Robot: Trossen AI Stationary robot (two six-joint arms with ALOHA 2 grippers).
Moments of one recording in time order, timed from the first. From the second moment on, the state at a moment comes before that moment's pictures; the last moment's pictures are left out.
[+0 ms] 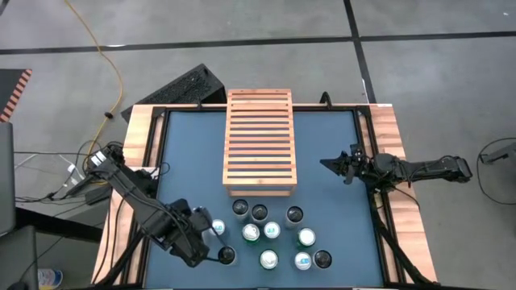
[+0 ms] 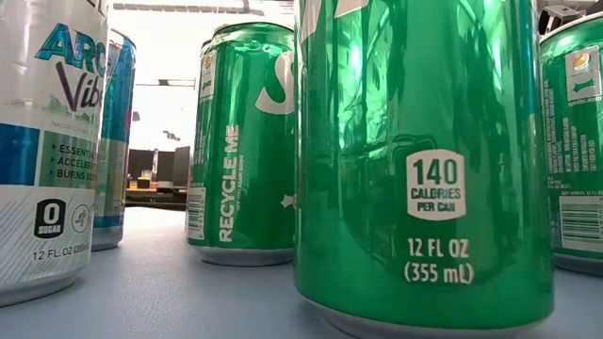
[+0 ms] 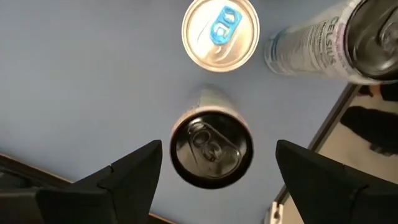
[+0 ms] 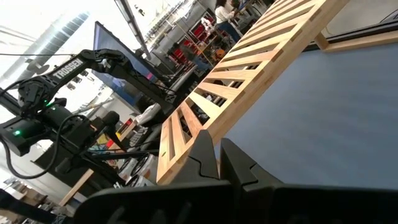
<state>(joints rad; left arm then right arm) -0.70 1.67 1.63 -1.33 -0.11 -1.17 0.06 0.13 0.01 0.16 0.29 0.80</state>
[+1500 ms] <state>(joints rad) -0.74 1.67 1.60 -1.30 -0.23 -1.25 0.06 0.13 0.01 0.08 0.32 0.76</state>
